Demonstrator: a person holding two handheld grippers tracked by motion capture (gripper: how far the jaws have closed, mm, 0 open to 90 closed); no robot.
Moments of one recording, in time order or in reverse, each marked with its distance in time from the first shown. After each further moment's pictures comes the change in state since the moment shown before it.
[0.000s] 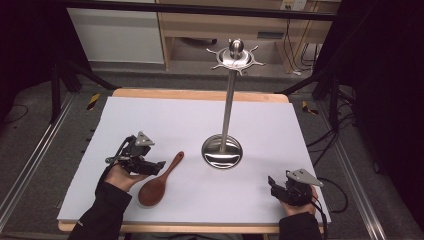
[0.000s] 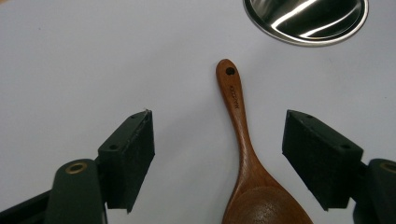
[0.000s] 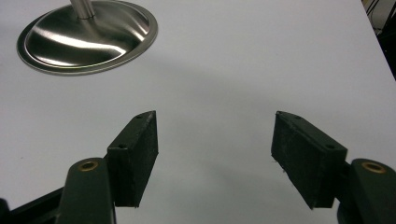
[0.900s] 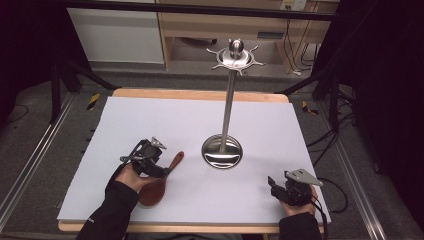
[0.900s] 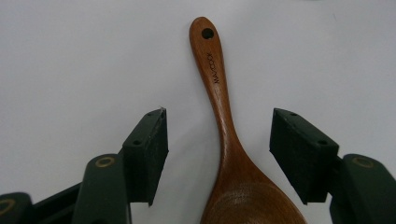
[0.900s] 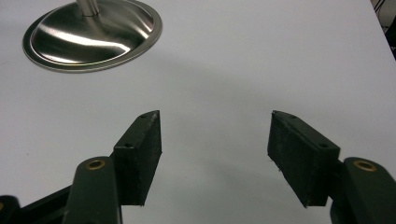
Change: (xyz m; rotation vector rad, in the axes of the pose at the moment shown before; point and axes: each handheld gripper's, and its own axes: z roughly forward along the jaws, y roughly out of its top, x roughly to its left) left arm -0.007 0.003 0.036 0.168 -0.073 0.012; right arm 0.000 0.000 0.000 0.011 0.018 -0.001
